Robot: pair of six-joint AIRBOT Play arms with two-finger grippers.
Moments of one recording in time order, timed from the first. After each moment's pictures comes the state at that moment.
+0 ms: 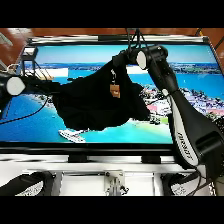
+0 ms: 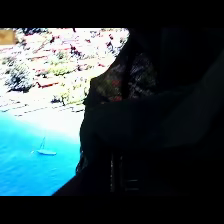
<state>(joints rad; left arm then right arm) -0.25 -1.17 1.27 1.68 -1.05 -1.78 0.44 -1.72 1.89 -1.59 0.80 1.62</state>
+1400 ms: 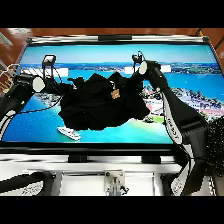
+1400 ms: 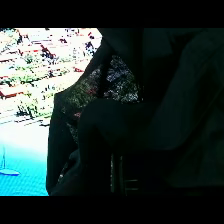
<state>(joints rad) -0.24 -1.35 1.27 1.59 -0.91 -1.74 0.32 -1.97 1.89 -1.27 1.11 1.78</state>
